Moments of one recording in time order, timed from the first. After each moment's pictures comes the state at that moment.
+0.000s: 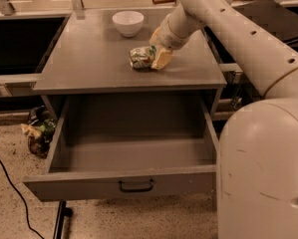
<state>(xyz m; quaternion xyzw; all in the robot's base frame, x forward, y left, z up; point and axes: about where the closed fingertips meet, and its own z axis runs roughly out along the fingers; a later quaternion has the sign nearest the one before) 0.784 -0.036 0.852 -0.72 0.62 -0.02 0.33</state>
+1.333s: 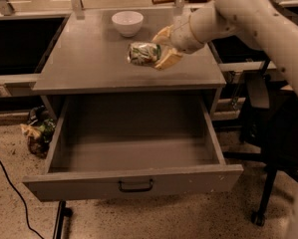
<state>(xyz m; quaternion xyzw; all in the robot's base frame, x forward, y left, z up) 0.707 -0.035 0.901 -0.71 0.55 0.06 0.43</state>
